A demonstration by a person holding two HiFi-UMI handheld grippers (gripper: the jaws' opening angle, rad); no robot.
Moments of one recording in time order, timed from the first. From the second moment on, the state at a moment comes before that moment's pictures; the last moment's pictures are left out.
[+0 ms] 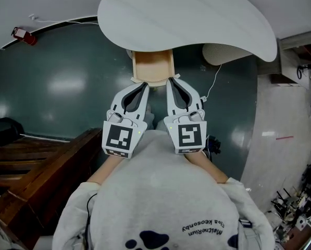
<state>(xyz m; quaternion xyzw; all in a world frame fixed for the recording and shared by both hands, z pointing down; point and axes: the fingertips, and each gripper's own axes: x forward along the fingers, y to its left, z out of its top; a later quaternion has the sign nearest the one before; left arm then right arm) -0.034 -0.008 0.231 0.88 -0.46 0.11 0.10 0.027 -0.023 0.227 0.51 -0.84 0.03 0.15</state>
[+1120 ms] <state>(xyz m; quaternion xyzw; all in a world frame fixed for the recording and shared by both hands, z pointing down) -0.032 -0.039 0.293 0.88 -0.44 0.15 0.11 0.013 -0.051 0.283 0.48 -0.85 0.04 0.19</state>
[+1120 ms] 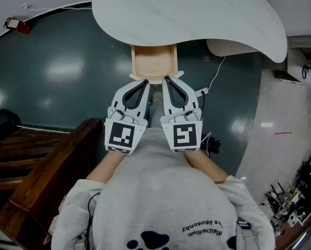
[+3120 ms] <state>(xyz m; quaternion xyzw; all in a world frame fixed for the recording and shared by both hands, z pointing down) -0.042 -0.018 0.486 0.86 -0.41 0.25 0.15 0.013 -0.018 0.486 0.42 -0.85 0.10 0.31</state>
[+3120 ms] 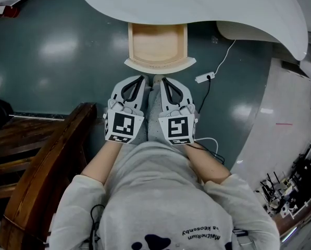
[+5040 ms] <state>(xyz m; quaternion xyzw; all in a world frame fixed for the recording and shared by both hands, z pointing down) -0.052 -0.023 0.583 0.85 -0.41 0.28 0.20 0.012 -0.020 0.658 0.46 -0.75 0.29 0.38</state>
